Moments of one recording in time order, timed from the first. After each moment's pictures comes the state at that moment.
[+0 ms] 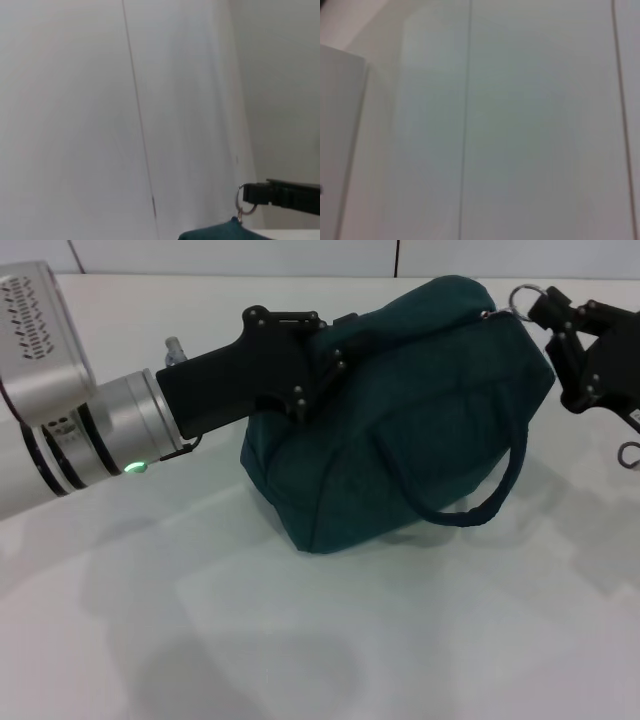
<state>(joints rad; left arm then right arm) -0.52 -2.07 1.29 0.50 1.10 1.38 -0.80 0.44 2.03 -1.50 -0.31 -0.52 -1.50 0.56</state>
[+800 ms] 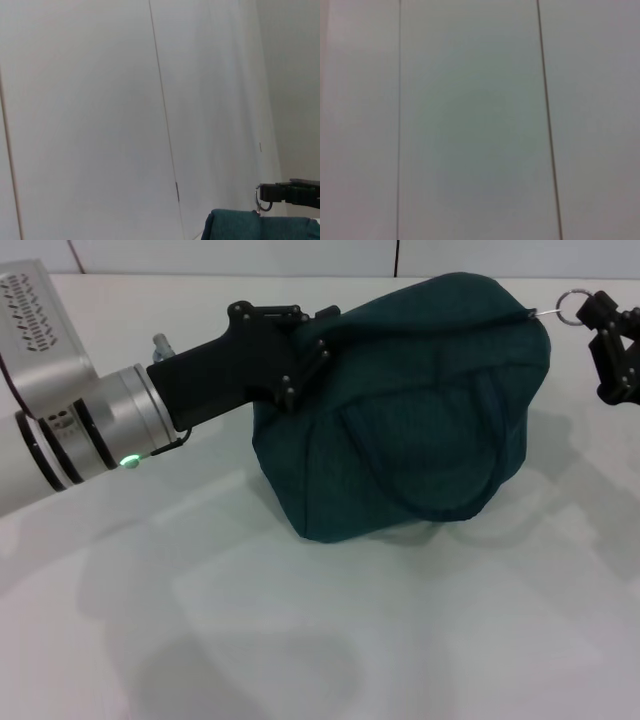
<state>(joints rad) -0.51 -2.08 1.25 0.50 1.12 1.31 -0.80 0.43 2.02 -1.50 -0.24 -0.39 -1.43 0.55</state>
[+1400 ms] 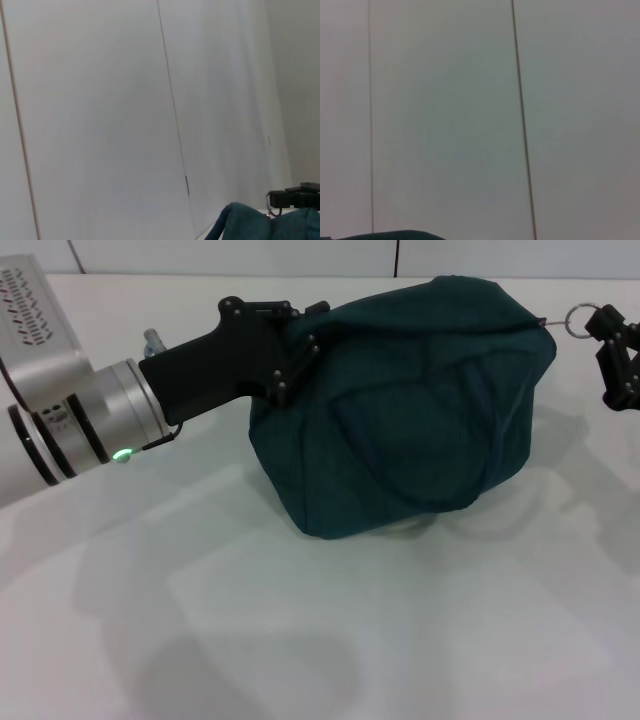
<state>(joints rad) -0.52 -2.07 1.23 0.50 1.14 1.29 -0.80 0.43 2.02 -1.50 -0.22 -0.37 -1.36 0.56</state>
